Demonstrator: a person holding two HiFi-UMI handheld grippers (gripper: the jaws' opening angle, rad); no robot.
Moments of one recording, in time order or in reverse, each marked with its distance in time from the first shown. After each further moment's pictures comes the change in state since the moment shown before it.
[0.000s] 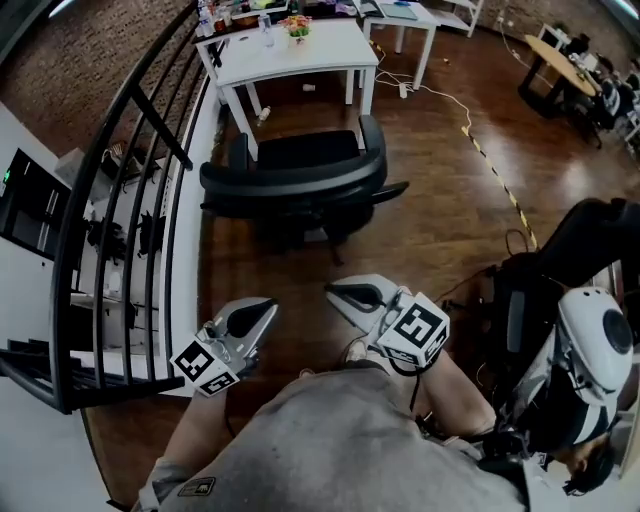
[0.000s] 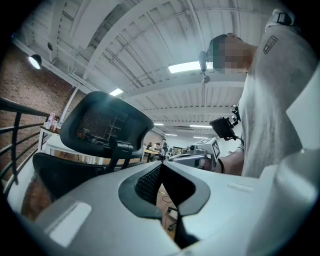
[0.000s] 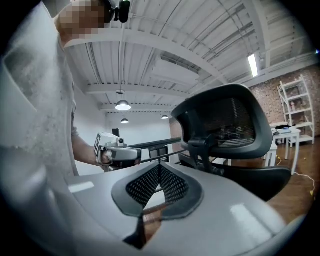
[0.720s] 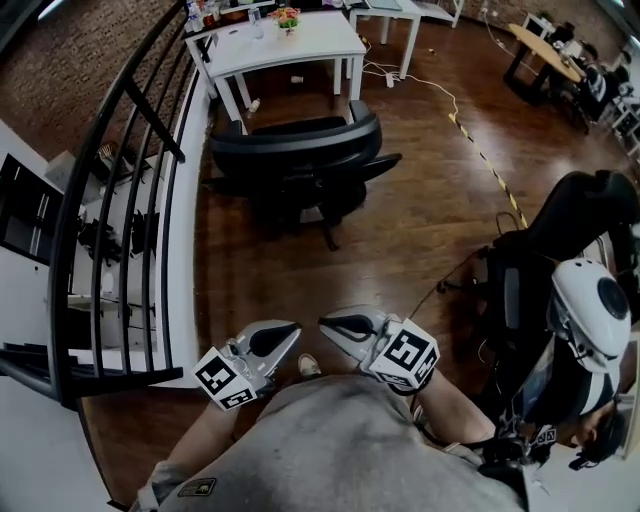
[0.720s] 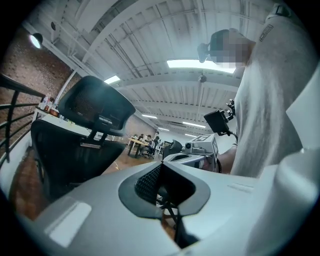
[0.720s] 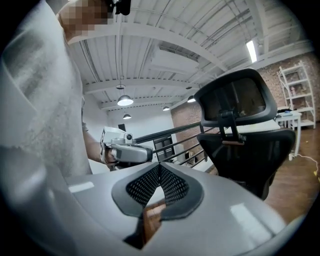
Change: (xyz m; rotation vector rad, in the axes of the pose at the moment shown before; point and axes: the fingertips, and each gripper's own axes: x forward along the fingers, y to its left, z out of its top) left arm -0.042 -0.095 -0.058 -0.113 0.084 -0.117; right arm -0.015 0.121 -0.062 0.098 0.104 0.036
